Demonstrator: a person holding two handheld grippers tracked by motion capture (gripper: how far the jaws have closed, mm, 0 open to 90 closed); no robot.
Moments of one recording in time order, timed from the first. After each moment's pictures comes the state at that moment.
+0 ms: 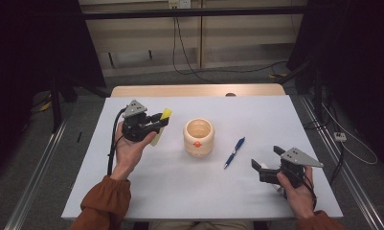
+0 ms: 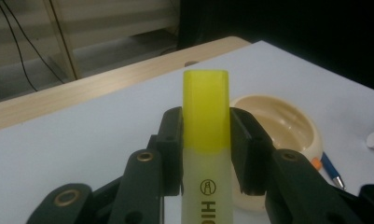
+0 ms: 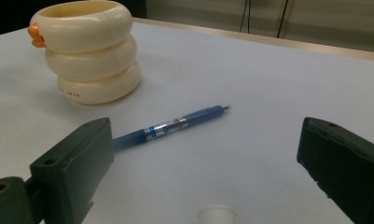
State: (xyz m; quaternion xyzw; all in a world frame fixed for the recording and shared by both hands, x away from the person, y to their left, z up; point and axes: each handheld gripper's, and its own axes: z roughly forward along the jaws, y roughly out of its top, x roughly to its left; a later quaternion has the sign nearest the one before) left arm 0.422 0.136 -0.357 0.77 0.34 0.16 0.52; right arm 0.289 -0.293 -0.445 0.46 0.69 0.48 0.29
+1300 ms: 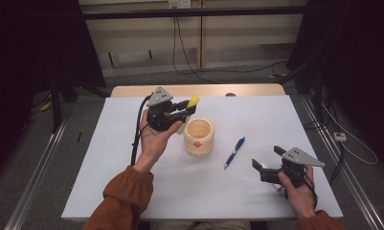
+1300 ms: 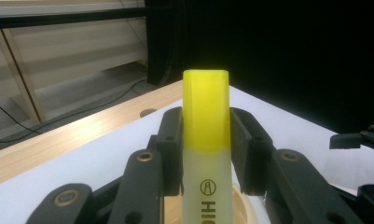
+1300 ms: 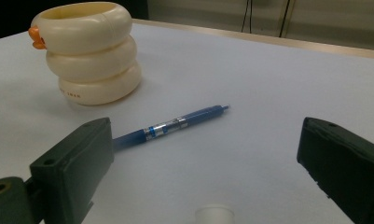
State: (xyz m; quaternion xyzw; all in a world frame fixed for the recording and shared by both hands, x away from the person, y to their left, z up) left arm 0.429 0.065 -0.326 0.75 0.29 0.14 0.57; right arm 0.289 -0.296 -0.446 0.46 0.69 0.48 0.28
